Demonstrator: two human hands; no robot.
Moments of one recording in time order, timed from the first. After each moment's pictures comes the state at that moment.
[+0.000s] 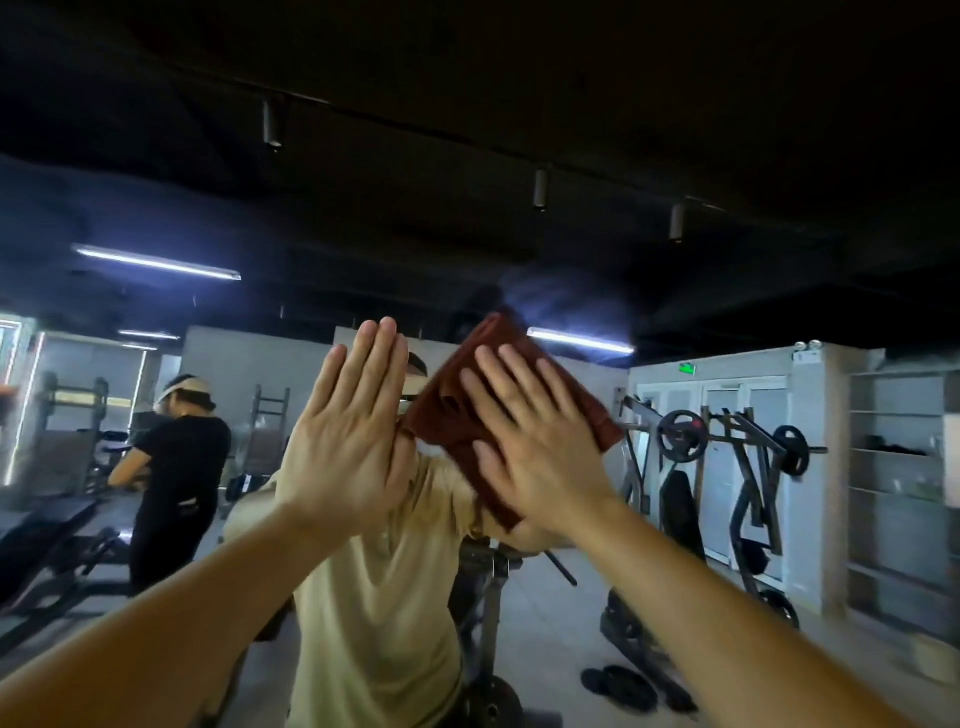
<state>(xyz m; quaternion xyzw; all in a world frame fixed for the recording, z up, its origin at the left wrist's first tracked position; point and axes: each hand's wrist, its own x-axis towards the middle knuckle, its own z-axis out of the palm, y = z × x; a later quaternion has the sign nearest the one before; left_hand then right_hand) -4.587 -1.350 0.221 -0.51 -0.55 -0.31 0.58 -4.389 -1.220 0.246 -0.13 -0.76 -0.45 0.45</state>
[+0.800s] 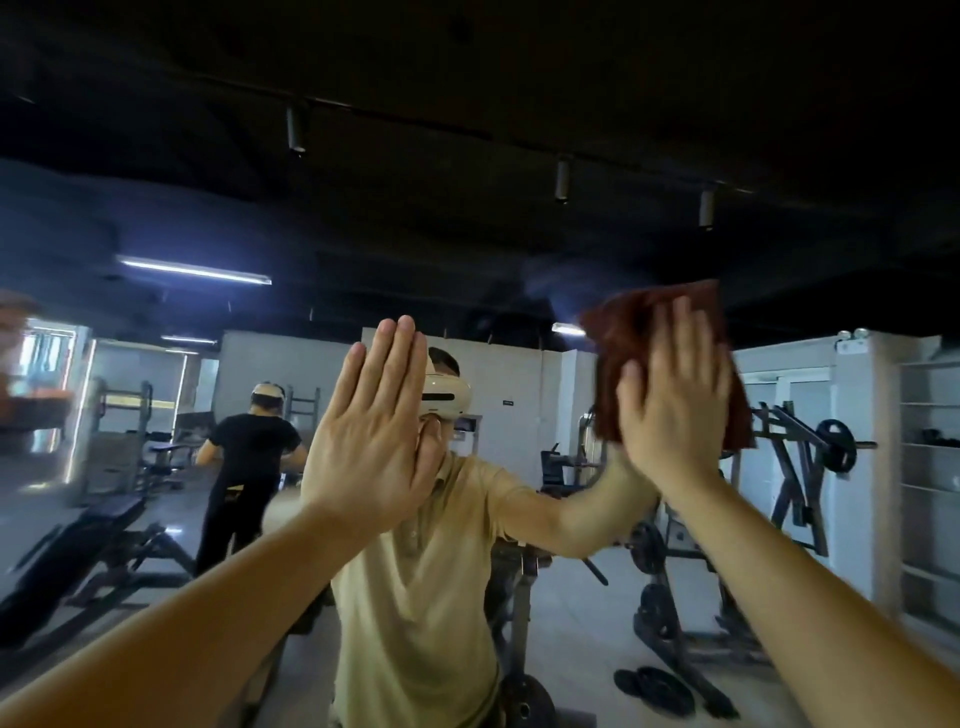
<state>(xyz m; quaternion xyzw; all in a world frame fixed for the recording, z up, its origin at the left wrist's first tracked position) -4.586 -1.346 0.219 -0.50 -0.57 -0.31 0.58 -4.334 -1.177 0.276 -0.35 -0.65 -0.29 0.61</state>
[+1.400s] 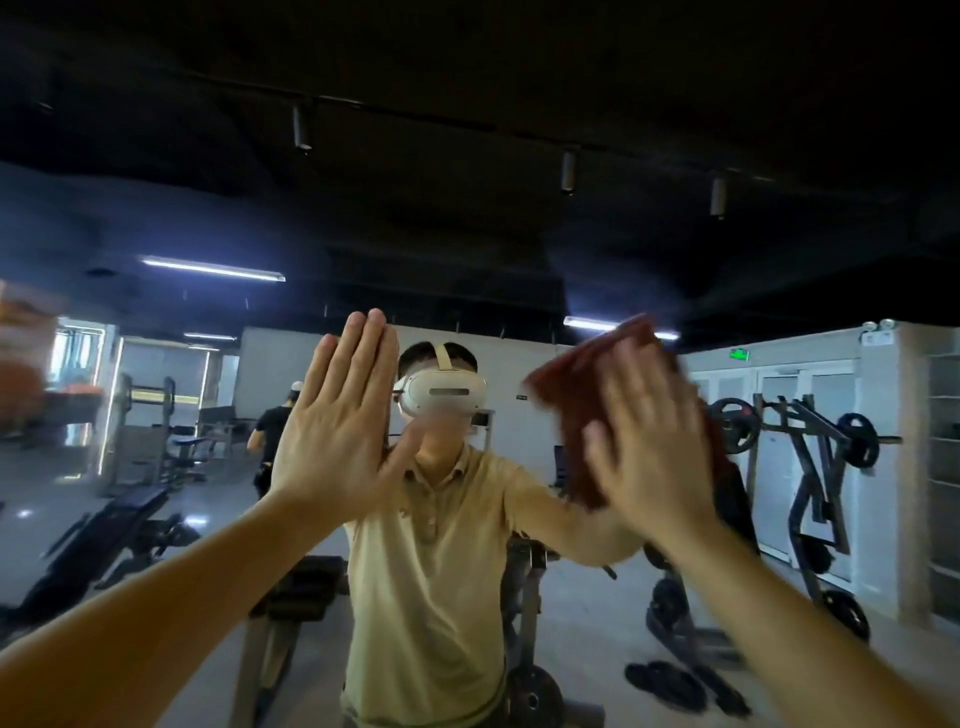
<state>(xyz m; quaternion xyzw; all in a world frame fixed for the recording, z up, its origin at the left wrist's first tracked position) -4.585 -1.349 0.217 -0.48 -0.60 -0.29 0.57 -4.311 -1.161 0.229 -0.26 -0.72 -0.37 0.53</state>
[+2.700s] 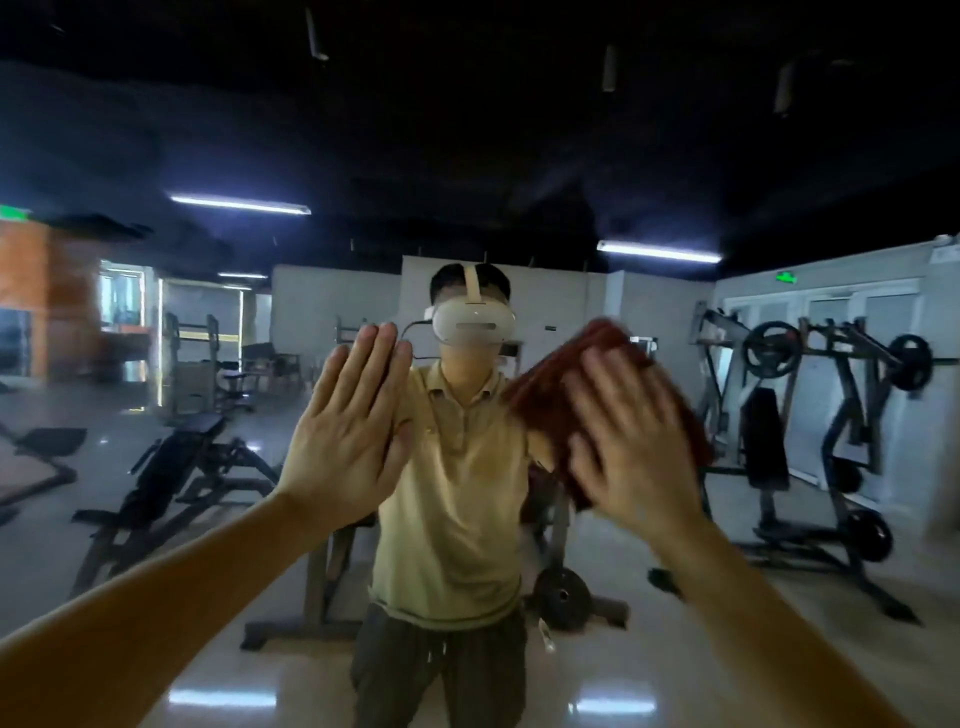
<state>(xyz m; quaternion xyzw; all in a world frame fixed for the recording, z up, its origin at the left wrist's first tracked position) -4.624 -1.389 0.126 -0.54 -0.59 -0.25 0.54 -4.354 -1.191 0.131 -0.16 -0.77 -0.35 0.50</state>
